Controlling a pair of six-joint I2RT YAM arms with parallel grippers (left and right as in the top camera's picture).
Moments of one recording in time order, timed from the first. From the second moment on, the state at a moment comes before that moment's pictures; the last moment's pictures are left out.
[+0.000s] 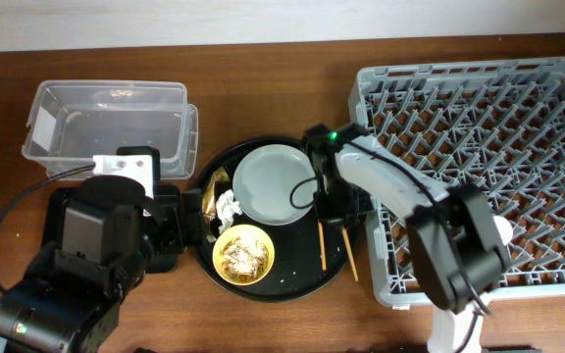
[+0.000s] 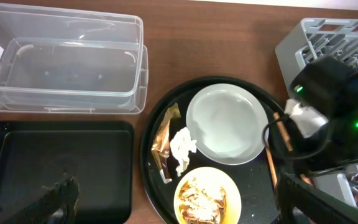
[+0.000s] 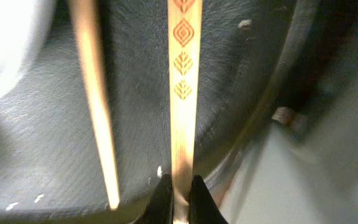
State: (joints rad) left arm -0.38 0.96 1.39 -1.16 -0.17 -0.32; right arm 0.48 2.00 1.47 -1.26 -0.04 0.36
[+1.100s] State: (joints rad) left arm -0.38 0.96 1.39 -1.16 -0.17 -0.32; right arm 0.59 1.65 1.30 -1.09 -0.09 0.29
